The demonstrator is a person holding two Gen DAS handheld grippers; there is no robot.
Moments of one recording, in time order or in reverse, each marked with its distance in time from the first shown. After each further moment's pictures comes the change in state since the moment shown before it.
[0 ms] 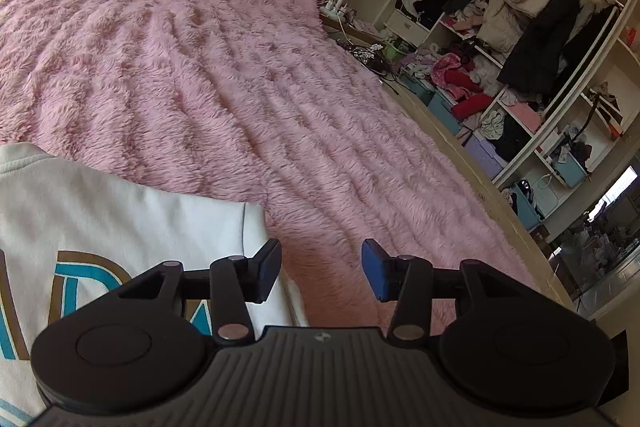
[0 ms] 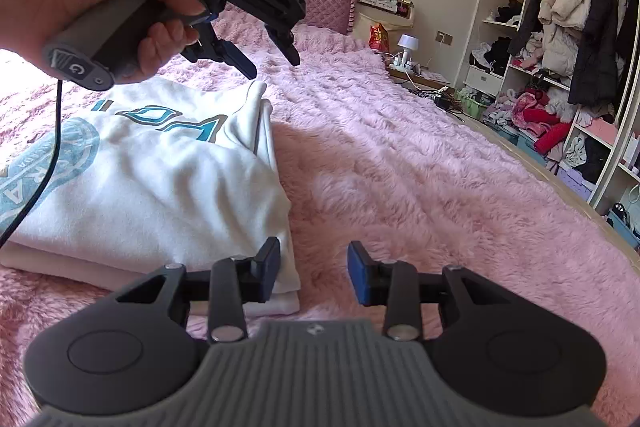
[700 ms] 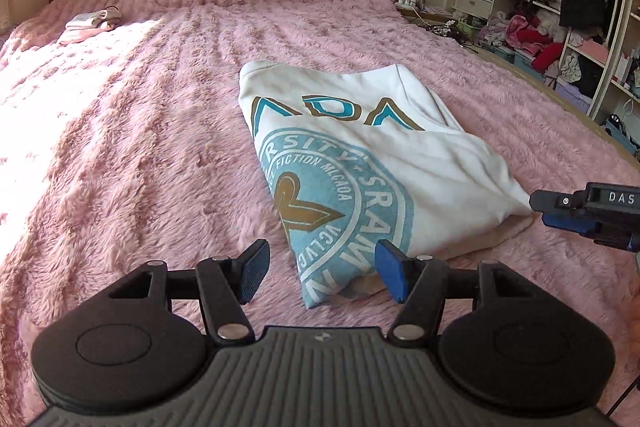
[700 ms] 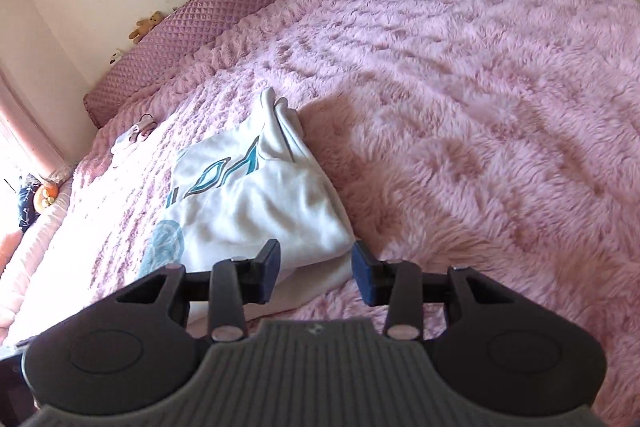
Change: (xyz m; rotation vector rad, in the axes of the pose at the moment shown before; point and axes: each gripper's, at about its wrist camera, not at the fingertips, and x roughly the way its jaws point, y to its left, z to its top) left arm -0.187 0.043 -0.175 0.180 -0.032 0.409; right arm -0.003 -0.070 0.005 0.656 0.181 0.405
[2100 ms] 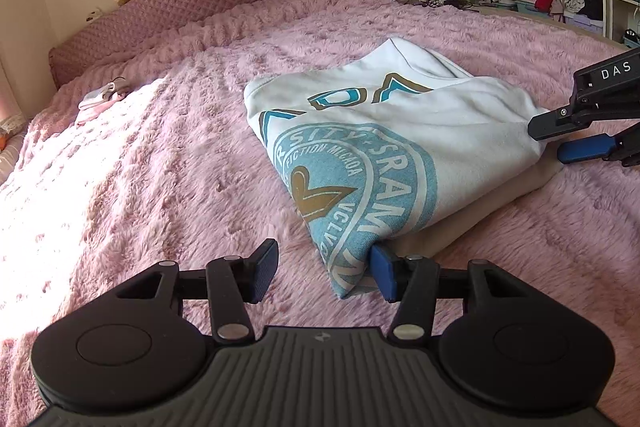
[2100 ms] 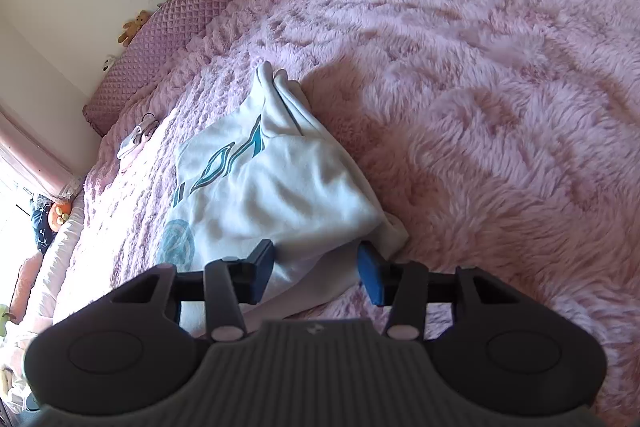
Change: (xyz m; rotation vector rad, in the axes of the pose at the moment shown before) left arm 0.016 -0.024 -0.024 0.254 -0.054 0.161; right arm 0.032 0.004 0.001 0.108 0.067 0.019
